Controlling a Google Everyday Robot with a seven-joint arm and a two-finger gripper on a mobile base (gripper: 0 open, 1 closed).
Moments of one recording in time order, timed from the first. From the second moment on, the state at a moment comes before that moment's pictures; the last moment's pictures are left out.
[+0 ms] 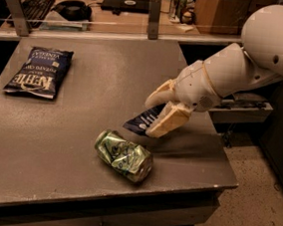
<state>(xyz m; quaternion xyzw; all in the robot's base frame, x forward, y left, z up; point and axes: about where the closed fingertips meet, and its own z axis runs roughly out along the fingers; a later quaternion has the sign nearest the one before) 0.488 -0.033 0.880 -0.69 0.62 0.22 0.30</state>
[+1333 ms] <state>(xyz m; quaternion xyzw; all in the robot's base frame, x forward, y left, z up) 0.493 -0.040 0.855 -0.73 0.58 0.22 0.29</state>
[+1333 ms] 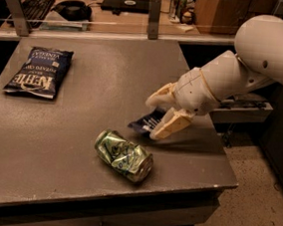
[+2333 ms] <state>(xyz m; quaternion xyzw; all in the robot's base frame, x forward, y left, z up) 0.512 -0.073 0.857 -0.73 0.59 0.20 0.29</state>
